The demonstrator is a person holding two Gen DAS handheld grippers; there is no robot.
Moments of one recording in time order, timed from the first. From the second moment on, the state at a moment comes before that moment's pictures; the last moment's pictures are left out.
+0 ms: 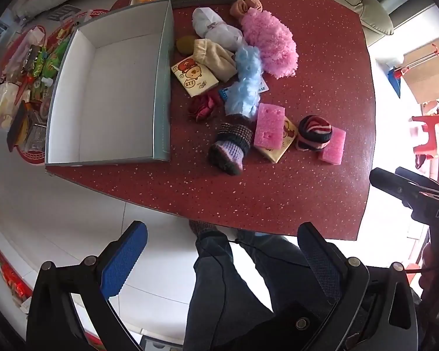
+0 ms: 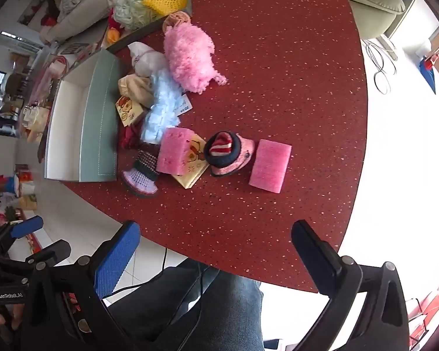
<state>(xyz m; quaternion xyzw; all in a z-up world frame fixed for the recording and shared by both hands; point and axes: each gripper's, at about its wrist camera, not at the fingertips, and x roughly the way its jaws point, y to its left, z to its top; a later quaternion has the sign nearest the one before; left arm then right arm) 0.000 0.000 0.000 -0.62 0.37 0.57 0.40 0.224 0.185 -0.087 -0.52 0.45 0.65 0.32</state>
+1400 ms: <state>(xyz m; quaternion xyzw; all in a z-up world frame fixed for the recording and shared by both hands) 0.018 0.044 0.009 -0.63 0.34 0.60 0.36 0.262 0.237 -0.087 -0.54 0.43 0.67 0.28</state>
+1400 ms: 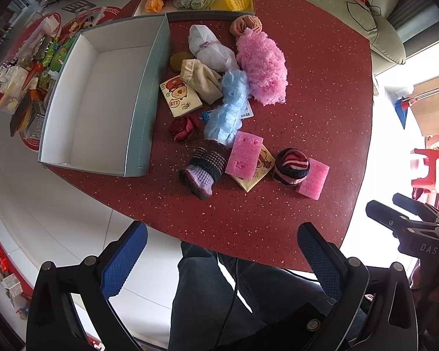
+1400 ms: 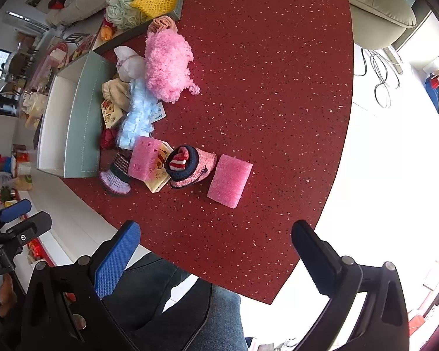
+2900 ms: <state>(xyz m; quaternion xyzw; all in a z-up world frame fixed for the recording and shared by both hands) -0.061 0.072 -0.148 -0.57 0.46 0.53 0.43 0.235 0.188 -0.174 -0.53 0.51 0.57 0.36</state>
